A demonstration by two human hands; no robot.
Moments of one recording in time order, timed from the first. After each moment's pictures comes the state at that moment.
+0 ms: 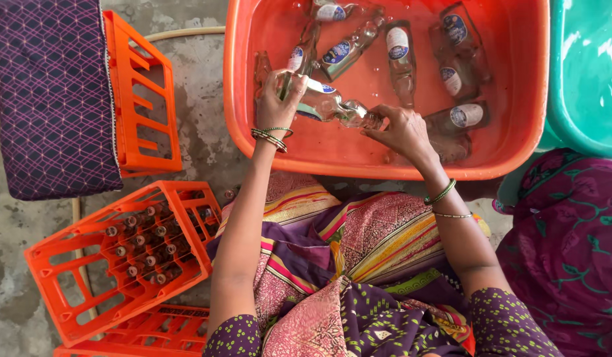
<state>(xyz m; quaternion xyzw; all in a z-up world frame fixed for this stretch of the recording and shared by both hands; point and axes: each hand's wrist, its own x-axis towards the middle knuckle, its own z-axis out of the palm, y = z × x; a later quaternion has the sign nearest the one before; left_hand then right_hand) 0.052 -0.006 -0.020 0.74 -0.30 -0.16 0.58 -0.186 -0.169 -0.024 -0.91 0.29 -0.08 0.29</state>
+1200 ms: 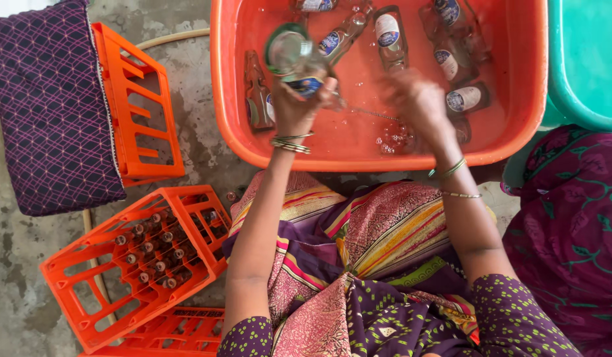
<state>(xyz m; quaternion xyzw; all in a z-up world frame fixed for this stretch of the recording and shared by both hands) 0.002 -0.035 -0.003 0.57 -0.35 -0.19 0.72 -0.205 -0.211 -0.033 -0.92 0.25 -0.19 0.24</state>
